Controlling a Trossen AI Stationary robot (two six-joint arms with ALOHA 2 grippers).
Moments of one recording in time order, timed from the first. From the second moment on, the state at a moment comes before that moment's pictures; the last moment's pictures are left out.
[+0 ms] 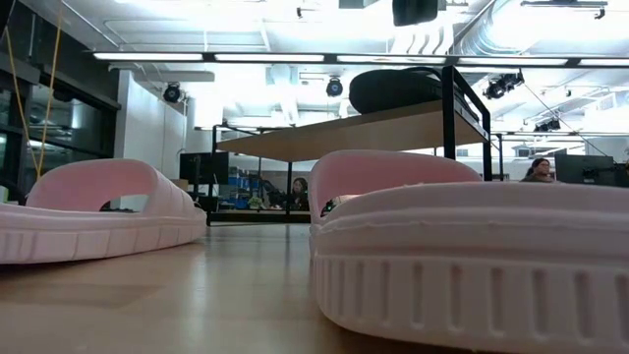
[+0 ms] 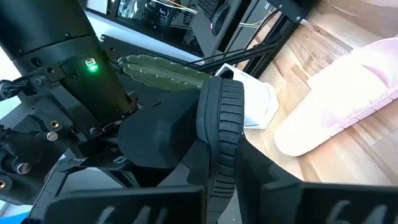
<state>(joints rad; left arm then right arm) -0.20 1.88 2.01 -1.02 0.56 -0.19 0.22 1.38 1.00 0.19 -0.12 1.13</state>
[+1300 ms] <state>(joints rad) -0.20 1.83 2.34 -1.24 0.17 -0.21 -0.02 1.22 1.00 0.08 -0.11 1.03</state>
